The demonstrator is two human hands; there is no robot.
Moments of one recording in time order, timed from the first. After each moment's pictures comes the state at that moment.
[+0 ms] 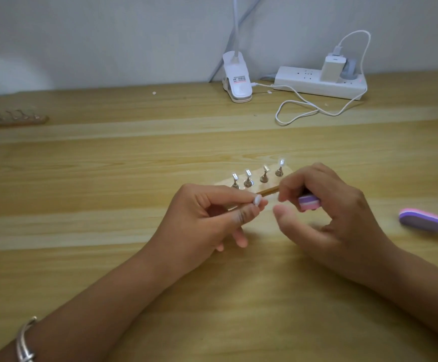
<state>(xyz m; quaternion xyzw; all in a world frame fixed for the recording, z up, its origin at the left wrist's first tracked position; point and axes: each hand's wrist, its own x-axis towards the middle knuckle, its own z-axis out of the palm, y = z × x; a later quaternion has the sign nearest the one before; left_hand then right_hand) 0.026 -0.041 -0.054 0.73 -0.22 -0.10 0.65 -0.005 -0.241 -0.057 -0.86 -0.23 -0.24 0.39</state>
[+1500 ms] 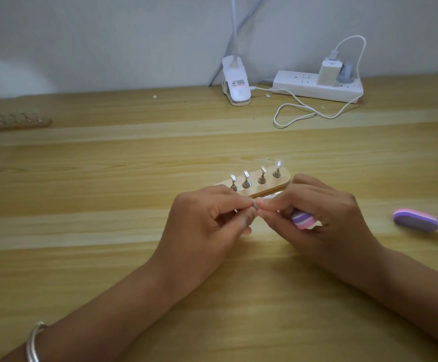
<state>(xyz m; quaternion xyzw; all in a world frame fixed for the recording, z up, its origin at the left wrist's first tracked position) 0.015 -0.049 -0.052 0.81 -0.29 0.08 0.51 0.002 -0.239 -0.066 -0.83 -0.29 -0.31 0.35</state>
